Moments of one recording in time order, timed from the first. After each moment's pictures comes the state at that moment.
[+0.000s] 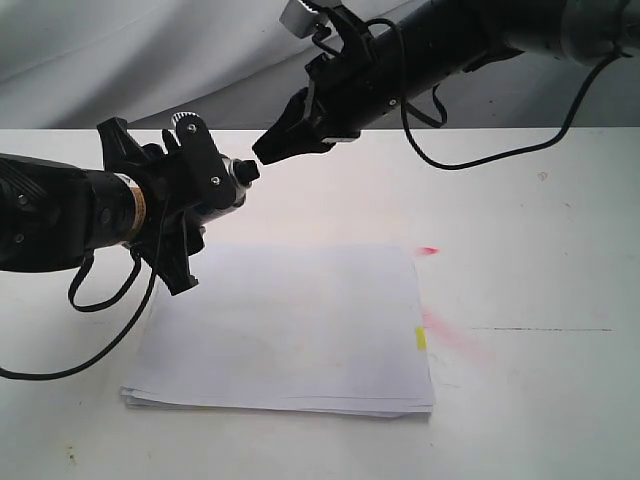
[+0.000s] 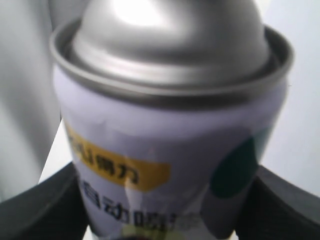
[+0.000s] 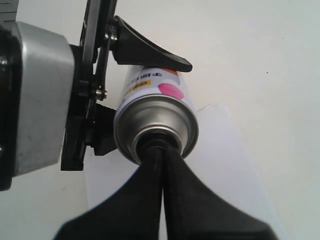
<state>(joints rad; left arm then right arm) -0.55 1.67 -0.88 1.36 0.31 -0.56 0.39 2.07 -1.76 0.97 1.09 -1.14</state>
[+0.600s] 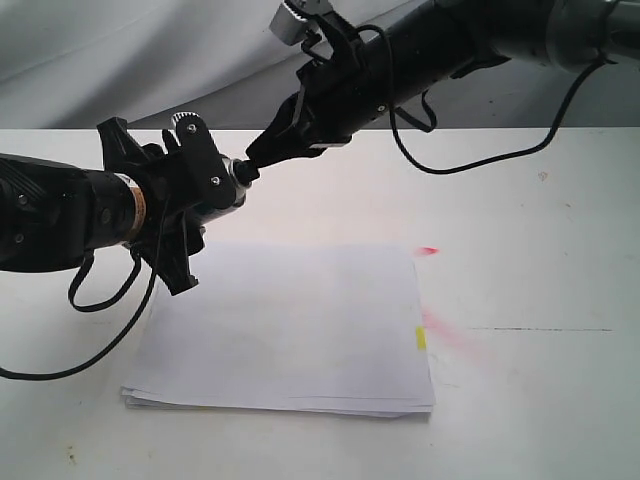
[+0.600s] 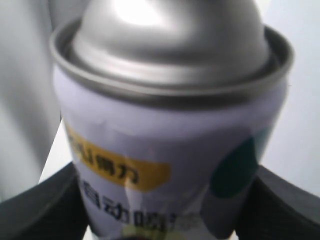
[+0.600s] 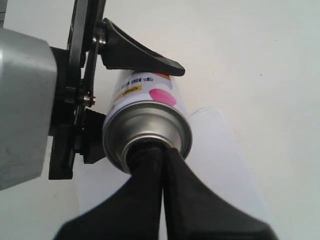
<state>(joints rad) -0.55 1.67 -0.88 1.36 0.31 -0.57 0.41 2.09 -1.76 0.96 1.05 -1.13</state>
